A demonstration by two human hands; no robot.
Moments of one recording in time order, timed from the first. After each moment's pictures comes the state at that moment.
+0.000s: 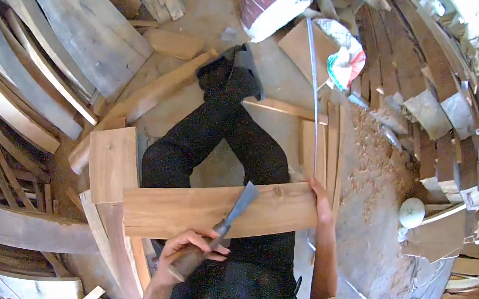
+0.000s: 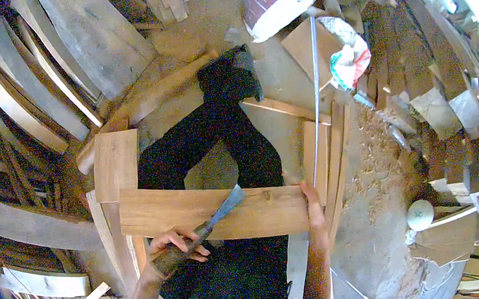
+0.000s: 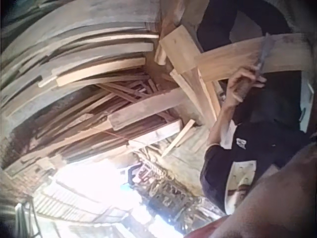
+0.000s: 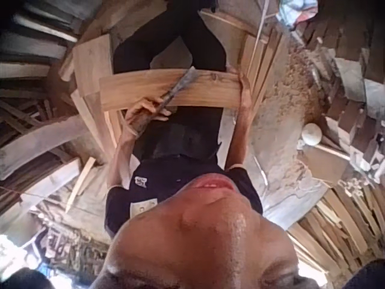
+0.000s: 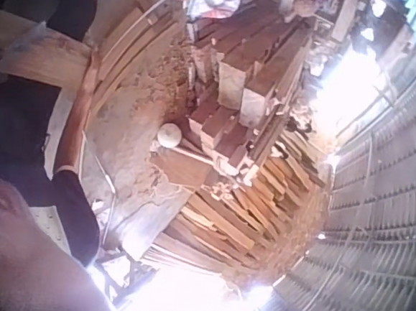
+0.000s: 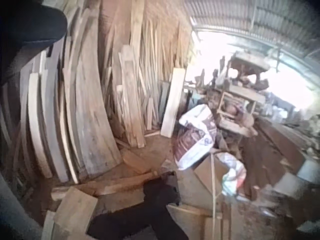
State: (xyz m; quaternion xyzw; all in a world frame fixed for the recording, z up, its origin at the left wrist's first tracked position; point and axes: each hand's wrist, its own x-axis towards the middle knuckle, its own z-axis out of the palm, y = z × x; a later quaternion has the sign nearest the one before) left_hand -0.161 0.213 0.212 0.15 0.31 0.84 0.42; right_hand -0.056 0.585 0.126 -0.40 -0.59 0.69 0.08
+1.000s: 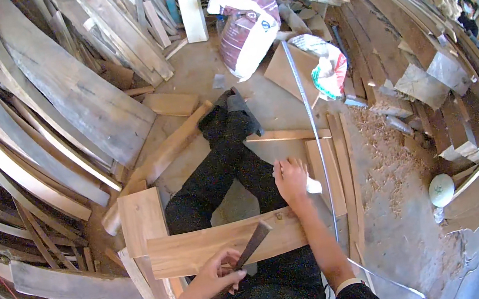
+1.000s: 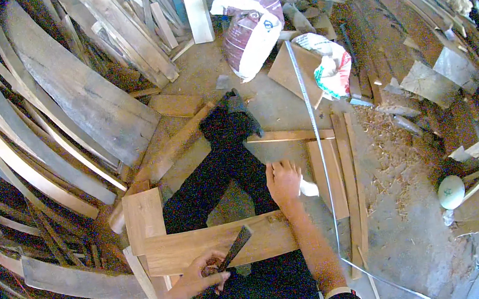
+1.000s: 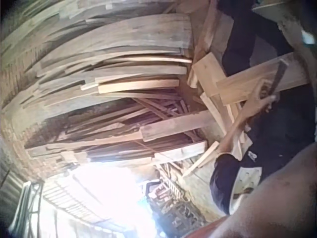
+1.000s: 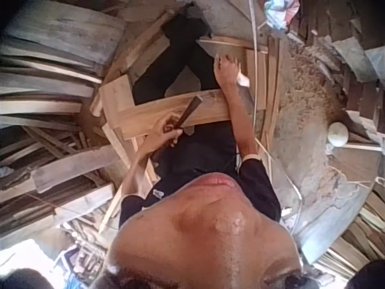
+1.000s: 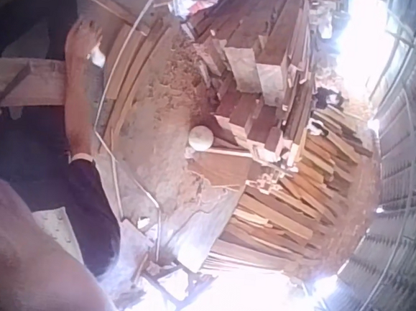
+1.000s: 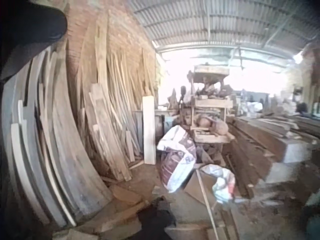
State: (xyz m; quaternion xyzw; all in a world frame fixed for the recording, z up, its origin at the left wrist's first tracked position) left_hand -0.194 0.253 0.242 0.17 0.59 0.55 0.57; right_hand -0.202 0.569 0.131 -0.28 -0.90 0.16 0.30
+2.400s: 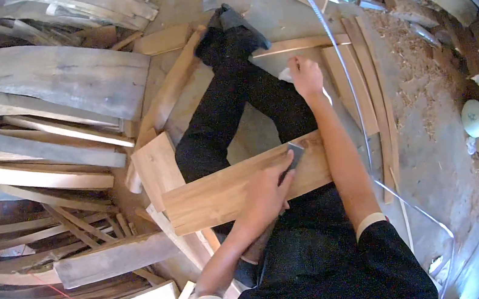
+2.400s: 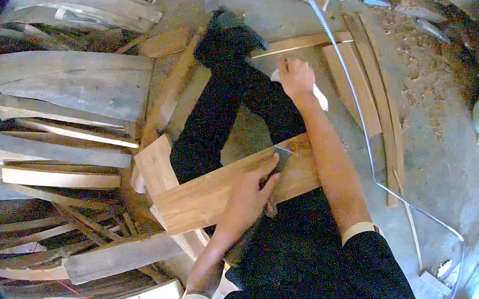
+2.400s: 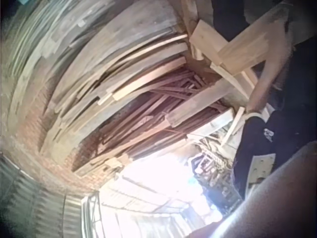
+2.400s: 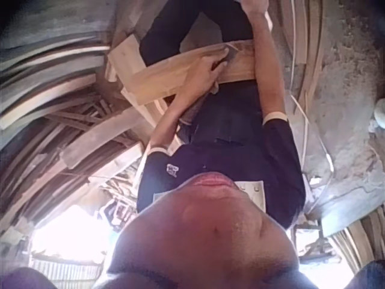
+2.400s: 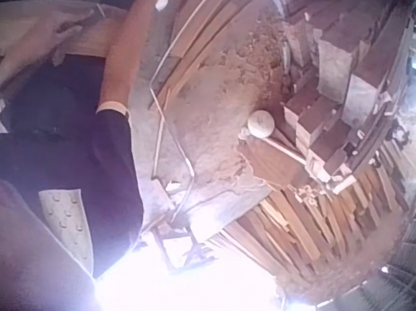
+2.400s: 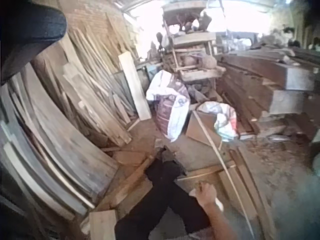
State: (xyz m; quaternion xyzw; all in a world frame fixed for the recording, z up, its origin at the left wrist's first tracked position) left_hand -0.188 0.354 0.224 0.30 0.79 0.33 0.42; right_hand -0.250 0.628 0.053 -0.35 -0.86 0.22 0.30
